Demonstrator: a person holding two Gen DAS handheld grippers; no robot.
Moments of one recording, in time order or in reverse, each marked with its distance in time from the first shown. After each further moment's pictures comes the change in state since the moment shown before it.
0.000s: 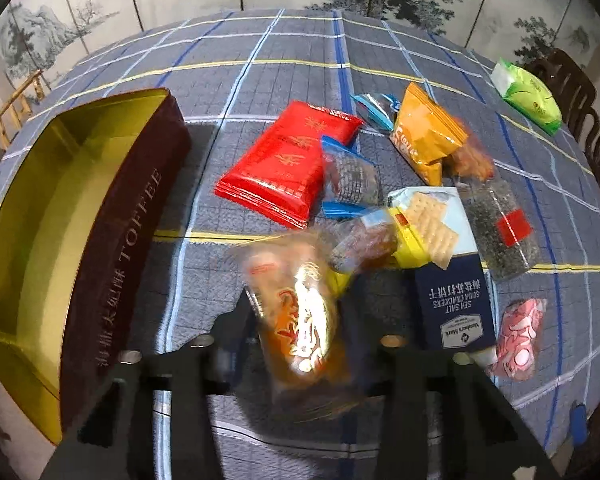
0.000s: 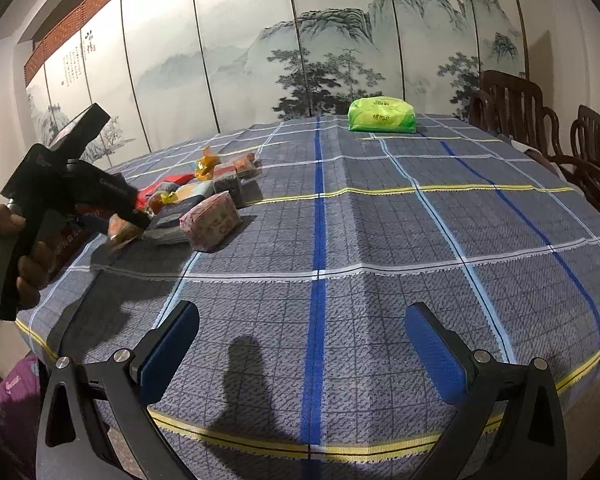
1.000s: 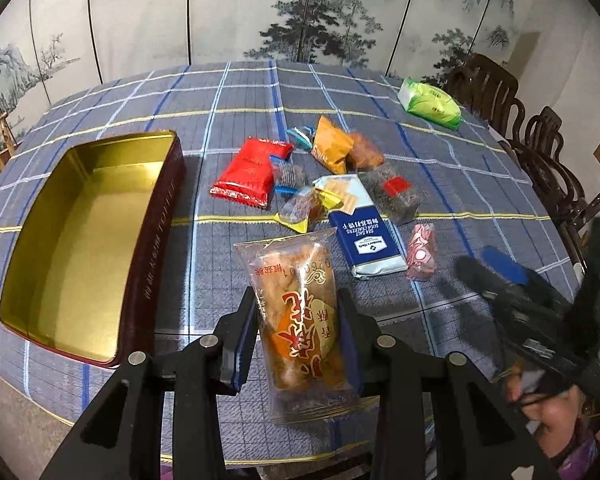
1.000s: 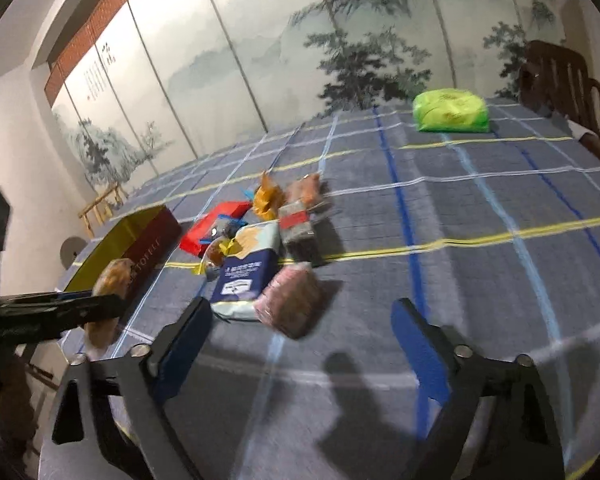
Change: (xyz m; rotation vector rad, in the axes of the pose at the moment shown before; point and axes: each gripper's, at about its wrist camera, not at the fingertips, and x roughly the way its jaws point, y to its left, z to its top) left arm -0.101 0.011 -0.059 0.155 -0.158 -0.172; right arm 0.053 0.035 0.079 0.063 0.108 0.224
